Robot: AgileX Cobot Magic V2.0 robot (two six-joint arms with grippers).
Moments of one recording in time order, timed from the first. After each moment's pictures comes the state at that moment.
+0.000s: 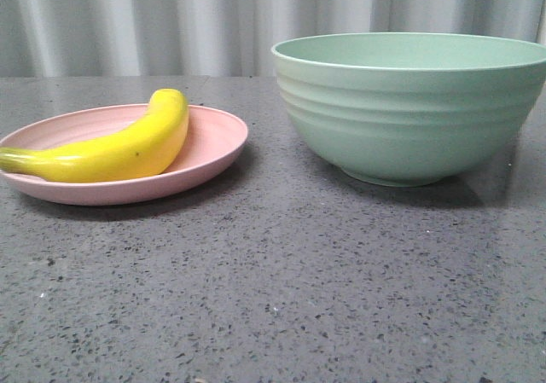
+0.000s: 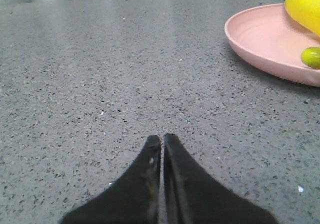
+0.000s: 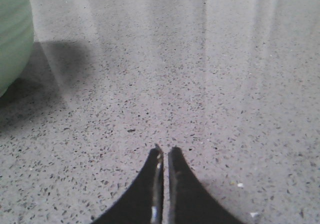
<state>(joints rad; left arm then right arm) -0.07 0.00 0.01 -0.06 0.32 0.10 -0.15 -0.01 0.01 -0.06 0.32 0.13</state>
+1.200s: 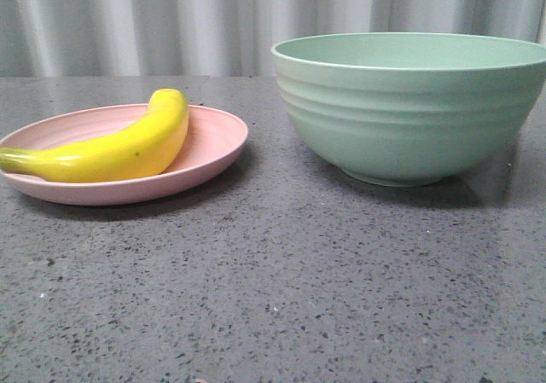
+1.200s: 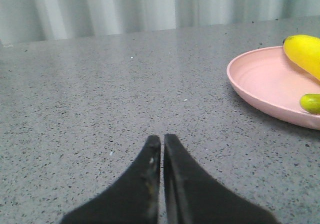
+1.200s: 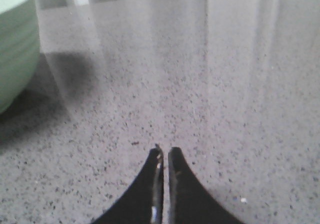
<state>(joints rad) -0.07 0.00 0.01 -0.06 0.20 0.10 -0.15 -0.01 0.01 -0.06 0.27 0.13</state>
